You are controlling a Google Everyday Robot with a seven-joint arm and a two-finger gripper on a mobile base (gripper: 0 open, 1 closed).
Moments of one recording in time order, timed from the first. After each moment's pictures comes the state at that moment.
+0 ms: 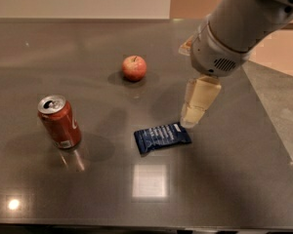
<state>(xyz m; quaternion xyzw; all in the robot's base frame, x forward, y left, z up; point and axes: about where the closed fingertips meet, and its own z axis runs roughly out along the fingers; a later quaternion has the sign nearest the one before) 0.478 -0.087 0.942 -0.68 0.70 0.01 0.21</state>
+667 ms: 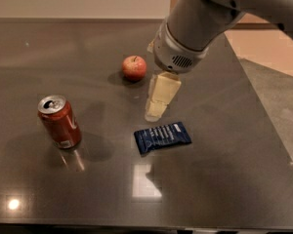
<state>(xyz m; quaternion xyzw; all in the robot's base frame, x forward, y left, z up) 0.502 -0.018 0.935 -0.69 0.68 0.04 0.24</state>
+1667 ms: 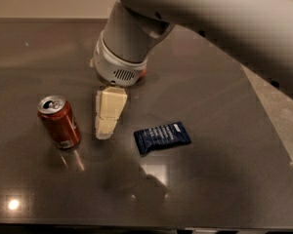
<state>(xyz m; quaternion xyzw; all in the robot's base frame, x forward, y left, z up) 0.467 0.099 0.919 -0.77 0.59 0.11 0.23</state>
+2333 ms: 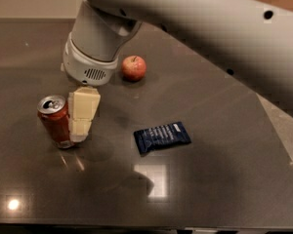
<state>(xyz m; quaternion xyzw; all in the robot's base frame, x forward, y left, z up) 0.456 0.154 0.920 -0.79 0.55 0.14 0.22</state>
